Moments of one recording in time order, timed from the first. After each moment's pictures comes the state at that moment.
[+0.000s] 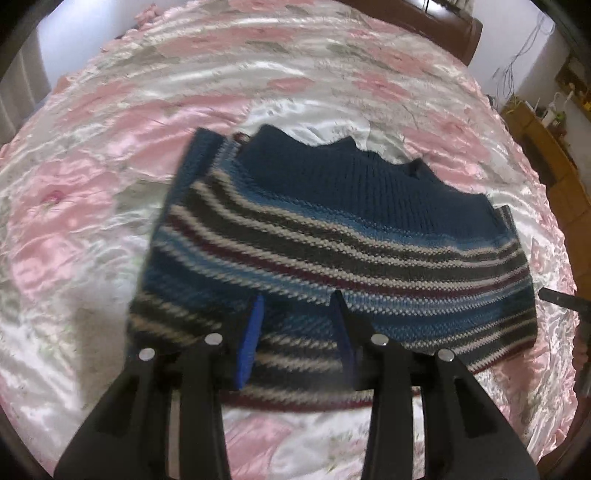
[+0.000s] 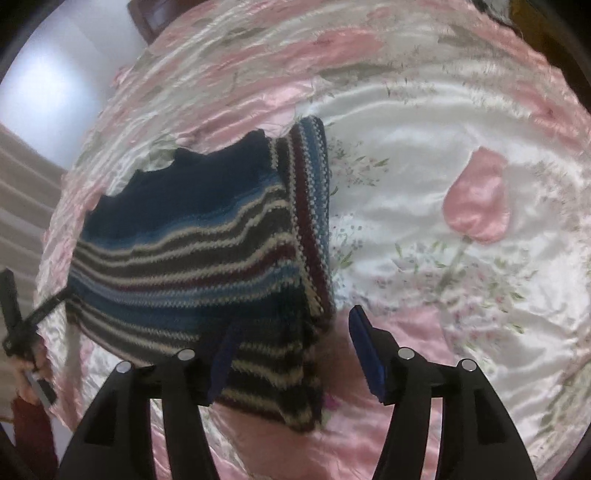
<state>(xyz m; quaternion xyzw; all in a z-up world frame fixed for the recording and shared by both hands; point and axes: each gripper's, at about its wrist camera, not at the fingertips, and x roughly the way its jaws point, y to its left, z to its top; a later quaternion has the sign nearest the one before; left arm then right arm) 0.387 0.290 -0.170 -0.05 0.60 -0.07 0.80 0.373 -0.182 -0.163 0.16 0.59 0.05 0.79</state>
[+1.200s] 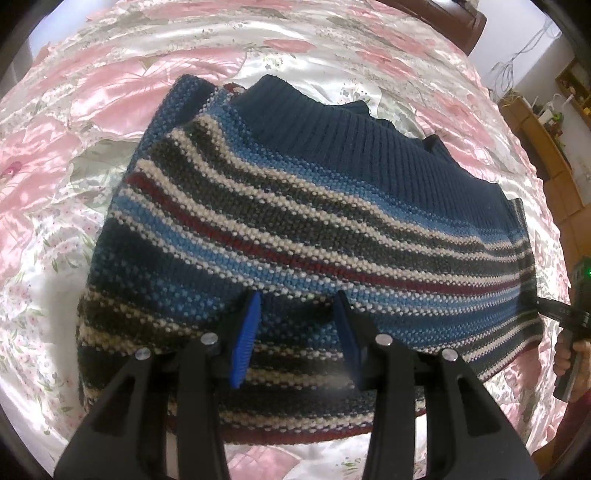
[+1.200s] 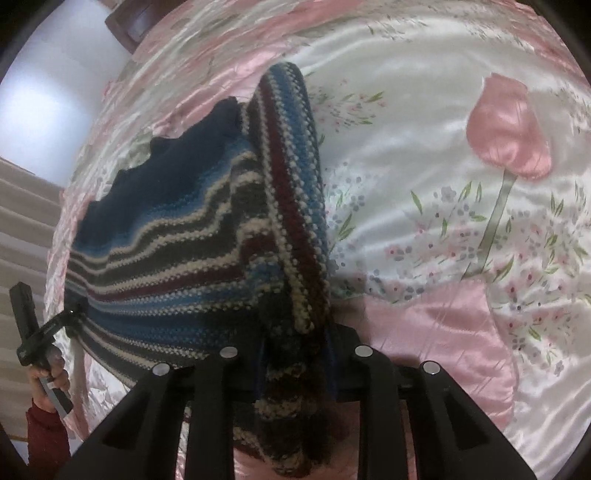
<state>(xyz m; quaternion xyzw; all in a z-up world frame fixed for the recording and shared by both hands) 0.394 0.303 -0.216 -0.07 0.62 -0.10 0.77 0.366 -0.191 -0.221 0.21 0.59 0.05 0.78</state>
